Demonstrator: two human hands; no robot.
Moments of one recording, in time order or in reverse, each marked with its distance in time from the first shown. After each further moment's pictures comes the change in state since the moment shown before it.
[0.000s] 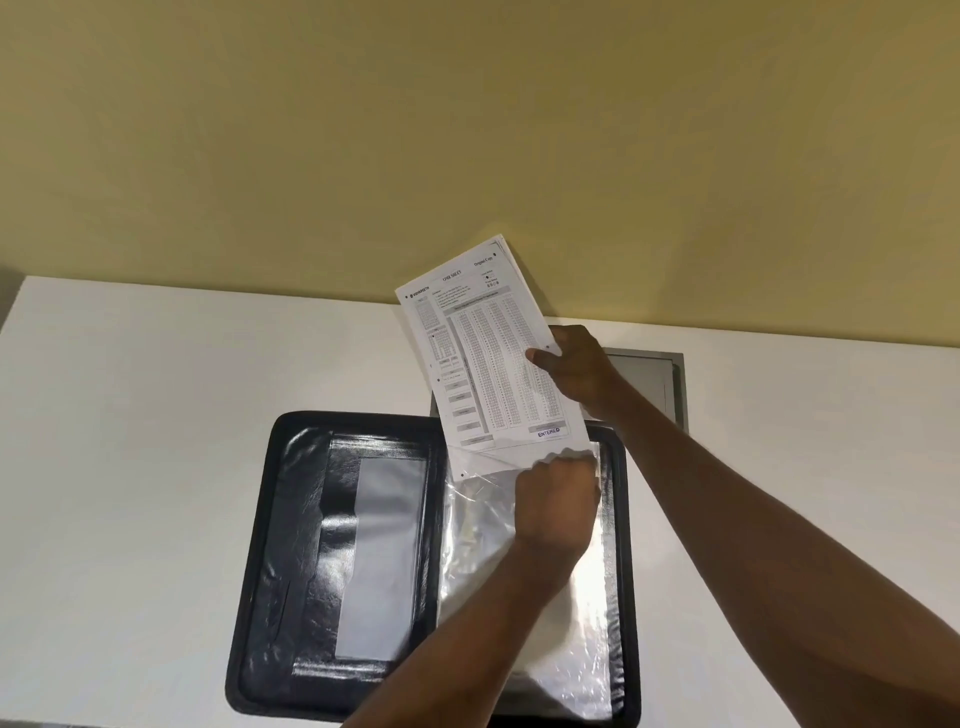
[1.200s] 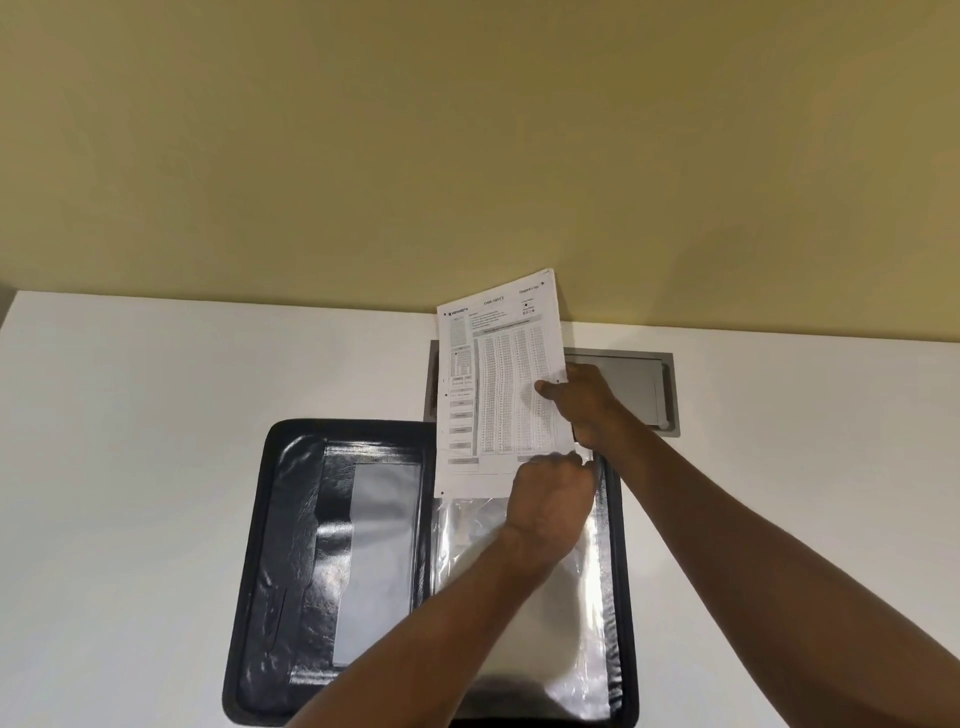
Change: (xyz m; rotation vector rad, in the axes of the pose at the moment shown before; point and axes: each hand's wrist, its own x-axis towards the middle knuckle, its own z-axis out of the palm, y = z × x) left_hand 0.003 0.000 -0.009 0.305 -0.155 0.212; right_hand -0.014 0.033 0.012 0.289 0.120 0.354
